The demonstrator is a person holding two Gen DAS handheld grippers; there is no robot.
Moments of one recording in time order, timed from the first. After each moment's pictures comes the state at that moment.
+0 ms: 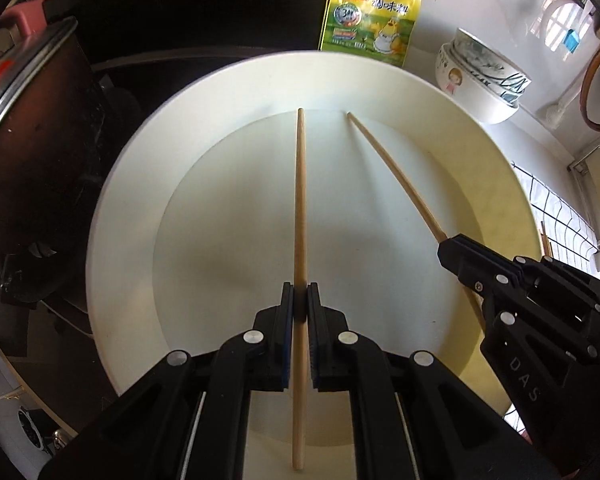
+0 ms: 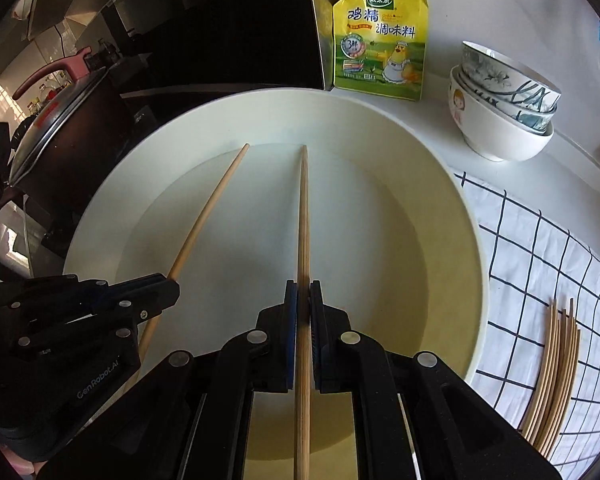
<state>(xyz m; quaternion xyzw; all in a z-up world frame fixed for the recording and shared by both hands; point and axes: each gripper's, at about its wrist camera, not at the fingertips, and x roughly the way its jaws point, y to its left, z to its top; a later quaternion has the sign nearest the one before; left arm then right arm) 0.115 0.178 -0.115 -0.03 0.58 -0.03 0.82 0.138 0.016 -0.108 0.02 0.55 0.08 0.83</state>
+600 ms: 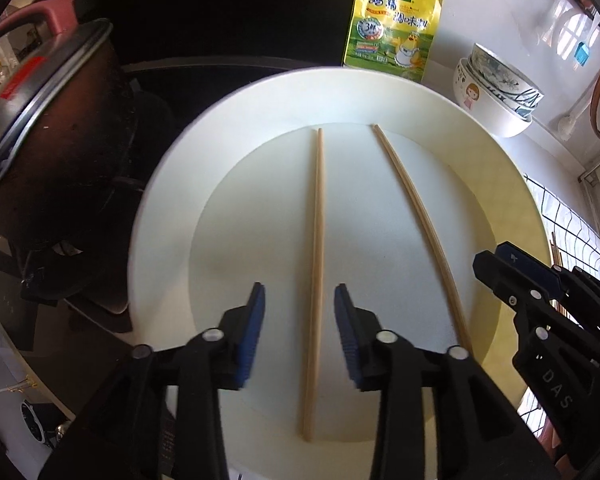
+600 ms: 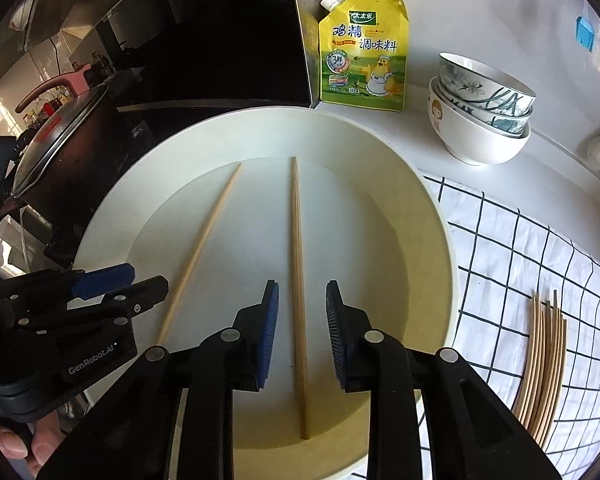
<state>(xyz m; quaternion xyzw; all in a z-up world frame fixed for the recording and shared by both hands) 0.105 0.202 -0.100 -0.03 0.56 0.00 0.83 0.123 0.007 -0.091 0.03 0.52 0.06 0.85</state>
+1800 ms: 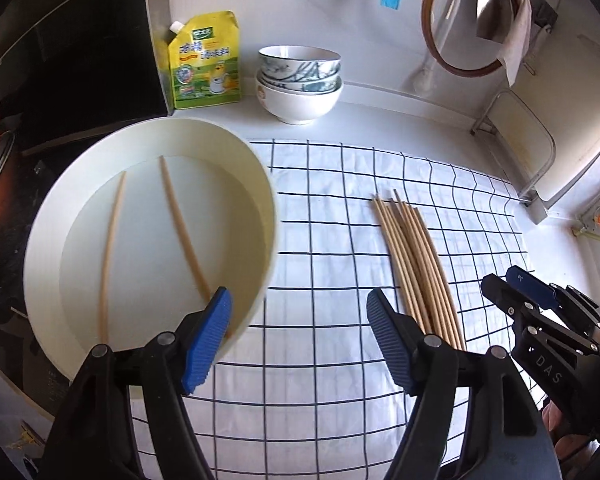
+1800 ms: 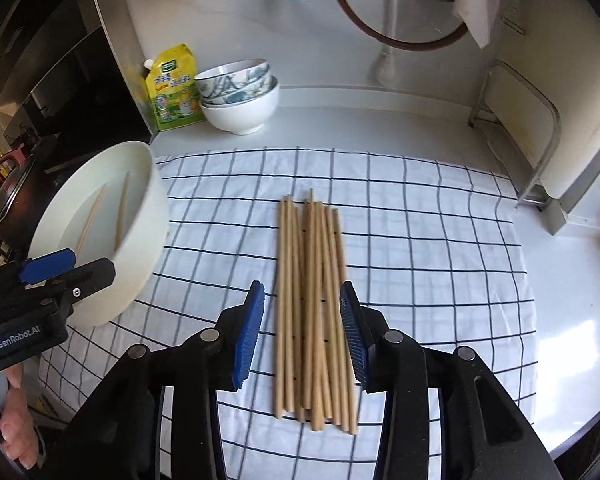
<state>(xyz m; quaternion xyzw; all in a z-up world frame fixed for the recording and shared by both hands) 0.031 0.015 -0.052 0.02 0.51 -0.13 0.85 -0.036 -0.185 -0.052 0.08 0.49 -0.11 0.86</state>
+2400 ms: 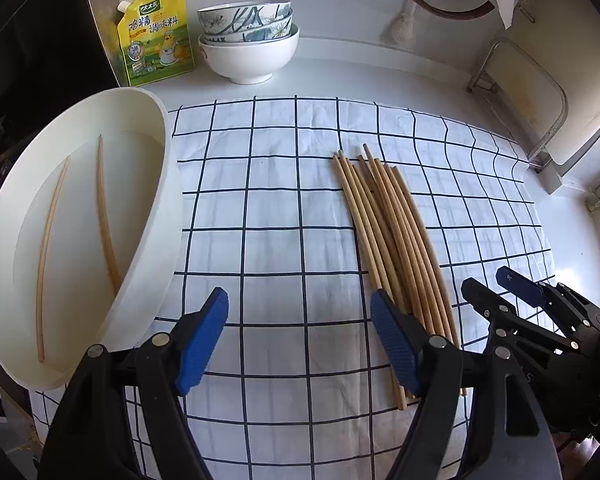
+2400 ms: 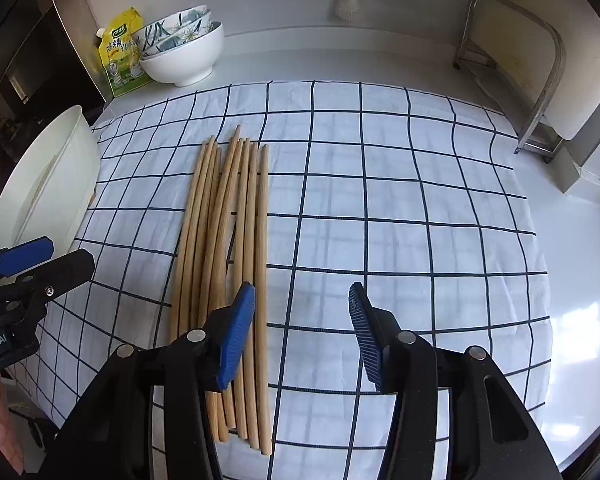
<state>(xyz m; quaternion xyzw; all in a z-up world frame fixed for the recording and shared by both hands) 0.034 -0.053 -0.109 0.05 0.54 -0.13 0.83 -0.038 -0.242 -0.125 0.09 0.54 -0.11 0.83</state>
